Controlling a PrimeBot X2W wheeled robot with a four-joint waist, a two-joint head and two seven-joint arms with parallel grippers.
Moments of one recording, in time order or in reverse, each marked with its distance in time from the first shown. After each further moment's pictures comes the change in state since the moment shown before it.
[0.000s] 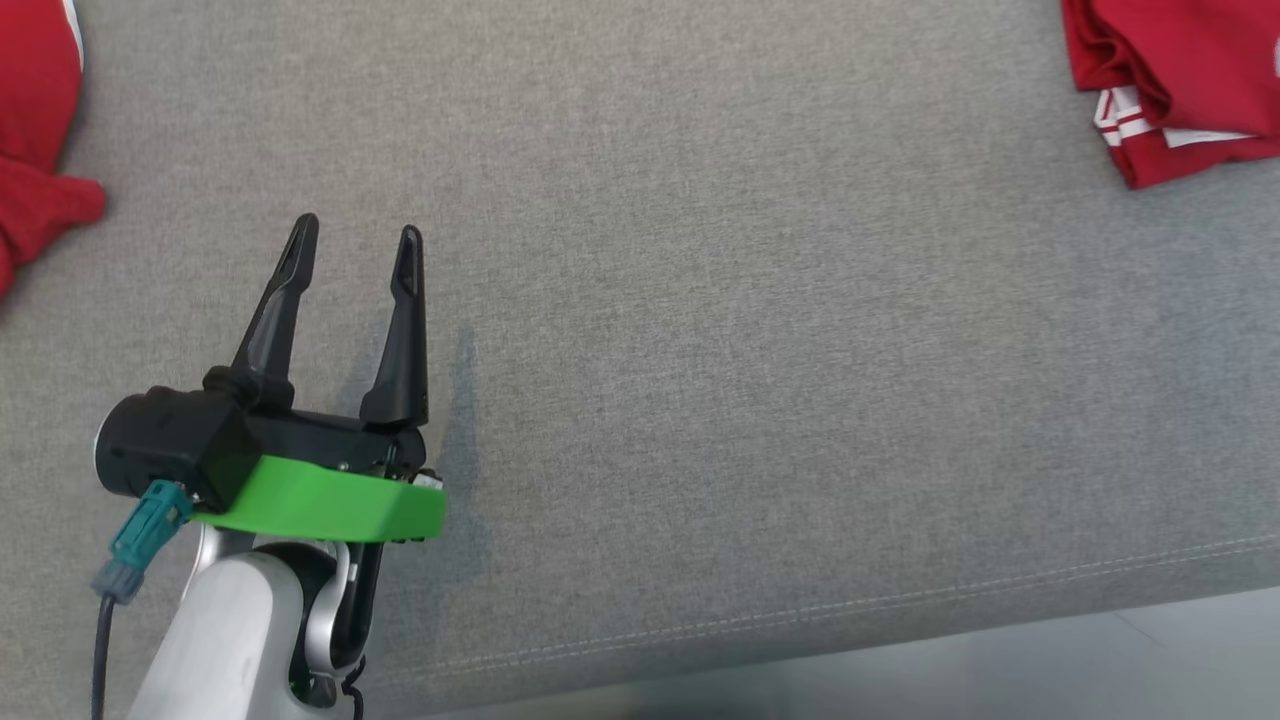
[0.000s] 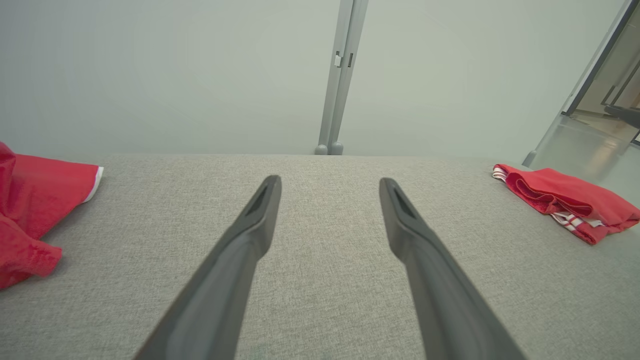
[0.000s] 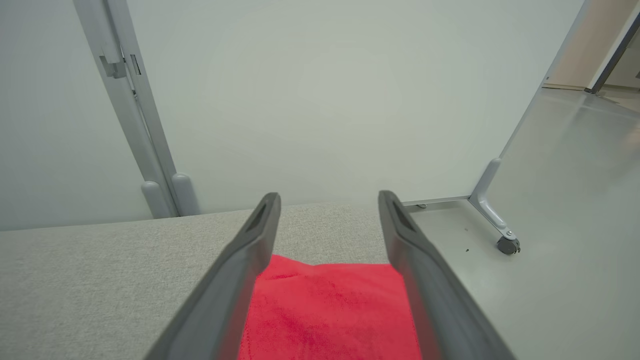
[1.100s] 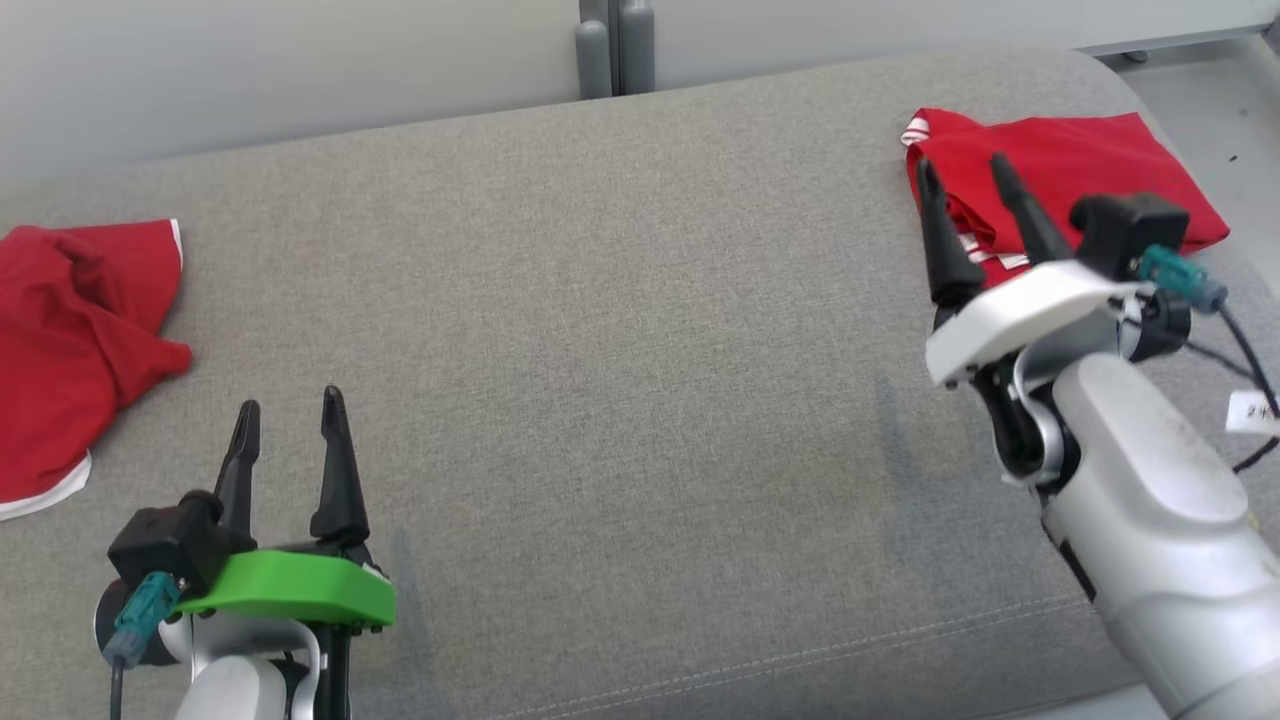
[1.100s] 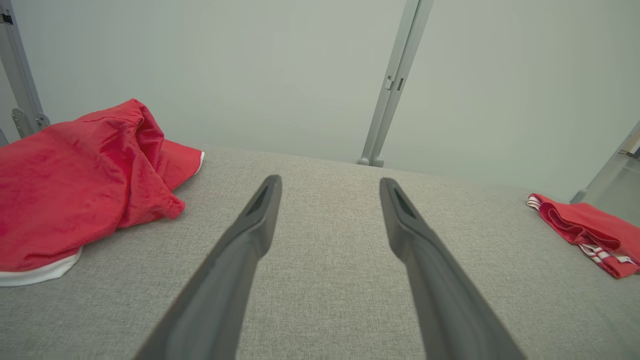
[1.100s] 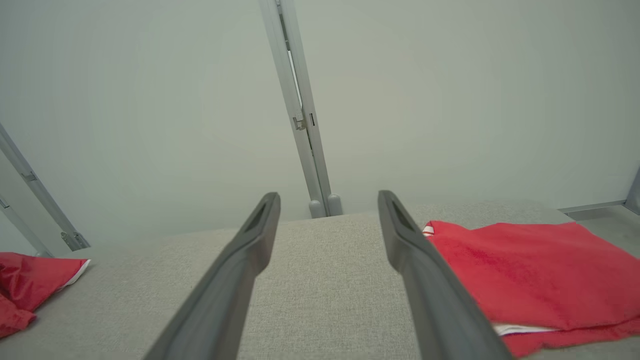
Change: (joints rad) left arm 0.152 -0.071 0.142 0.267 -0.036 0.021 -0.062; right arm 0.492 0.282 -0.023 -0.409 -0.021 0.015 -0.010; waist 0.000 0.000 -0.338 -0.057
